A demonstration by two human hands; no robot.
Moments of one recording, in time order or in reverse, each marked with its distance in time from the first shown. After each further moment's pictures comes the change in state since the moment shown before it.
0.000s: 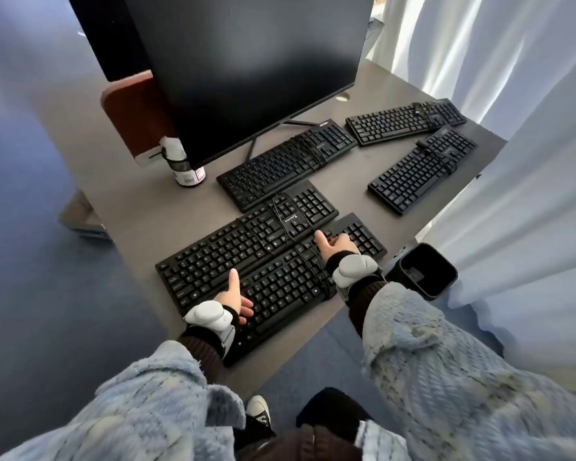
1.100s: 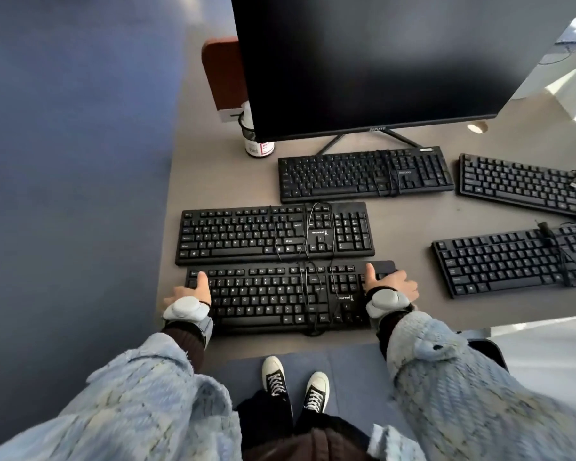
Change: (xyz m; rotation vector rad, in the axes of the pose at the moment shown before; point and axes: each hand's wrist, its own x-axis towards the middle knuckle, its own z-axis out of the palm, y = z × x) left_hand 0.016 -0.027 0.040 -0.137 0.694 -0.503; right_hand 0.132 0.031 -0.037 -0.383 0.080 -0.076
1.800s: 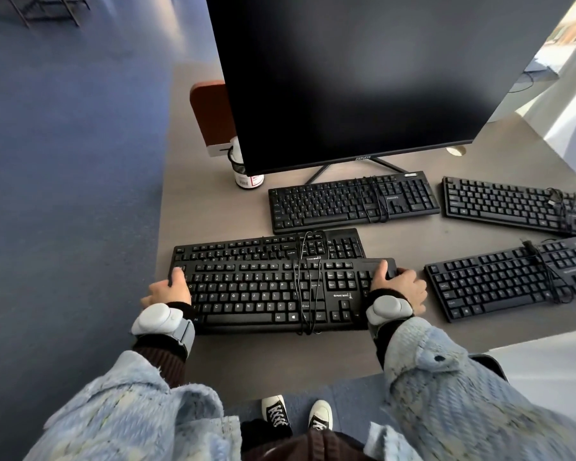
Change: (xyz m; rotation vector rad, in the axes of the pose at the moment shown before) left_hand 0.003 0.064 -0.054 -0.395 0.085 0.084; right_hand 0.007 -0.035 -0.038 0.288 0.188 0.030
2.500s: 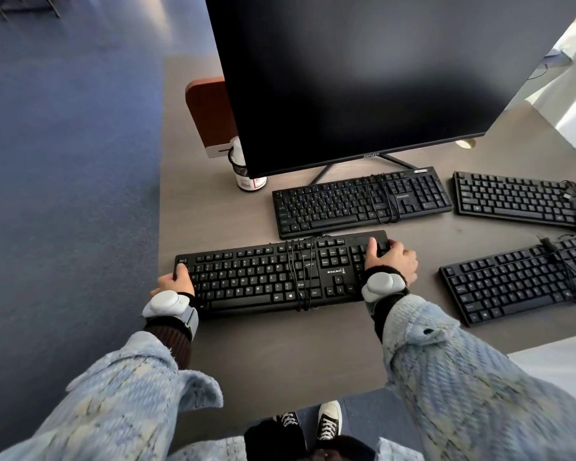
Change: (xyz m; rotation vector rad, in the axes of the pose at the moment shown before) left_hand 0.065 0.020 0.026 0.026 -0.043 0.006; right_hand 0.012 -0.056 0.031 0.029 -0.068 -0.147
